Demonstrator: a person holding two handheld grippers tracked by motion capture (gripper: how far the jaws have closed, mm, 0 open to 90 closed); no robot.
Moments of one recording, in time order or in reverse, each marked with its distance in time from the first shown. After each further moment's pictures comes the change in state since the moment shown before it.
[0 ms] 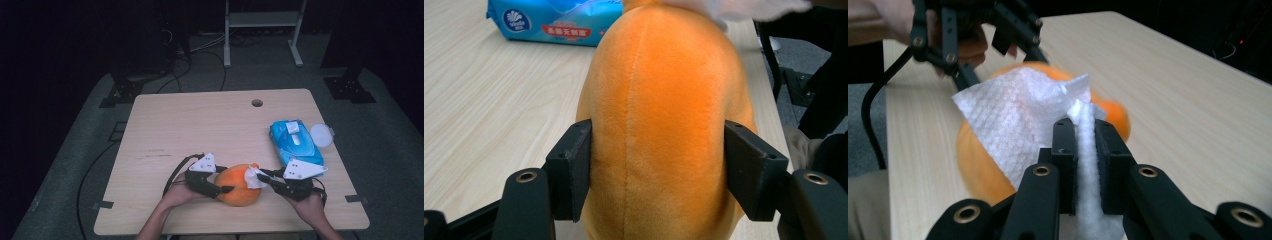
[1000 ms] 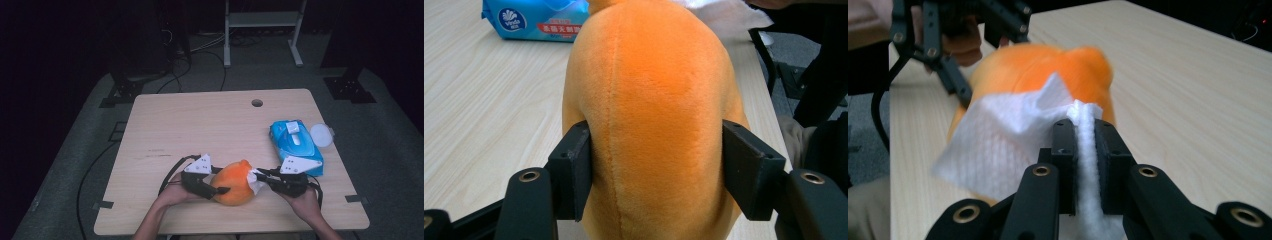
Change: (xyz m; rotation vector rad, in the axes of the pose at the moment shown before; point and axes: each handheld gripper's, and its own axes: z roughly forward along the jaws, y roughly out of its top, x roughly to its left) left arm 0.000 -0.007 -0.007 -0.005 -0.026 0.048; right arm -0.012 -0.002 0.017 0.002 0.044 0.075
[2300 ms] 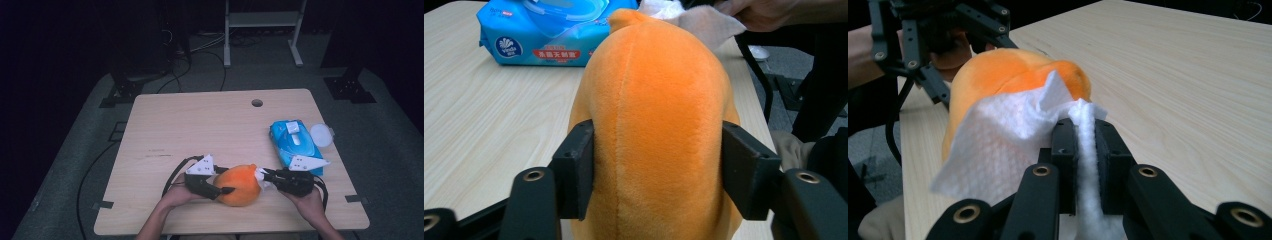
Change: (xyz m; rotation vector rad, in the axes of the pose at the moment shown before) left arm -0.006 0.010 0.008 -0.061 0.003 0.016; right arm -0.010 -0.016 -0.013 -0.020 0.014 0.127
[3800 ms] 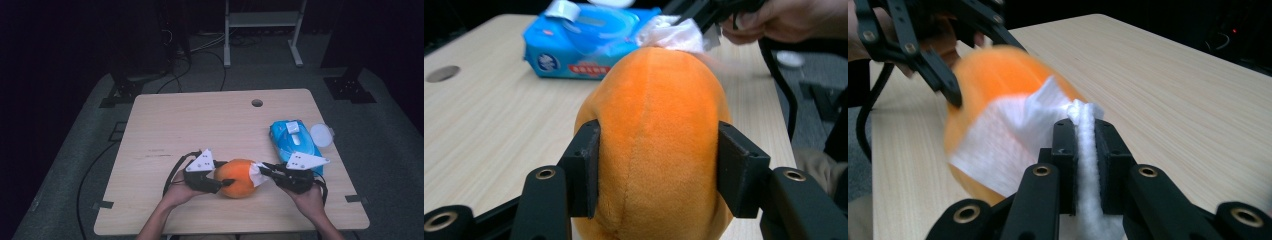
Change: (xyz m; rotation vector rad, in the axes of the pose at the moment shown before) left arm -0.006 0.017 -0.004 0.012 0.105 0.004; right arm 0.009 0.021 0.002 -0.007 -0.070 -0.125
